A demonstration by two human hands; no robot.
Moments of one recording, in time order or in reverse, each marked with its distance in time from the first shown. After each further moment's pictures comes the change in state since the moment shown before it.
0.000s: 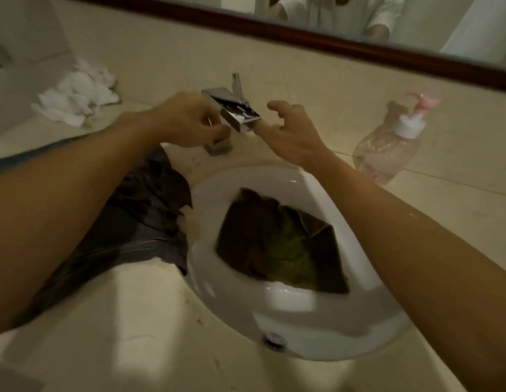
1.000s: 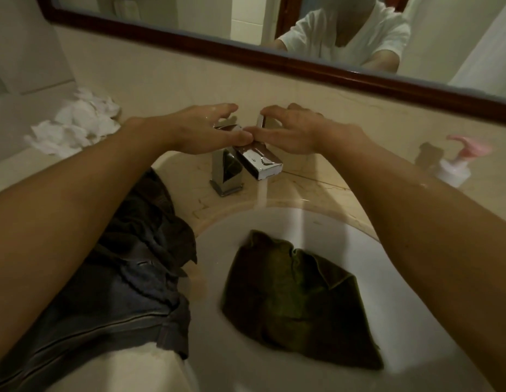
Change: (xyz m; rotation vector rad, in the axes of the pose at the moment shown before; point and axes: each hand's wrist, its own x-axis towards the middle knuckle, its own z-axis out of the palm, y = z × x) left_hand 0.063 -0.025 -0.017 -0.130 -0.036 -0.038; right_hand 0.112 -0.034 -0.018 -0.703 -0.200 -0.114
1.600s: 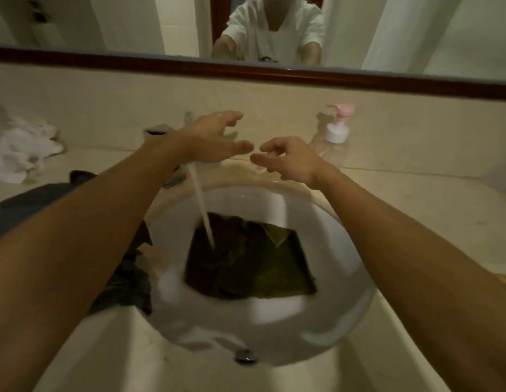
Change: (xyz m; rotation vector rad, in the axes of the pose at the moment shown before) left_hand -0.015 0.136 0.038 -0.067 -0.042 0.156; right_hand -0.155 0.092 0.038 0.749 0.150 0.160
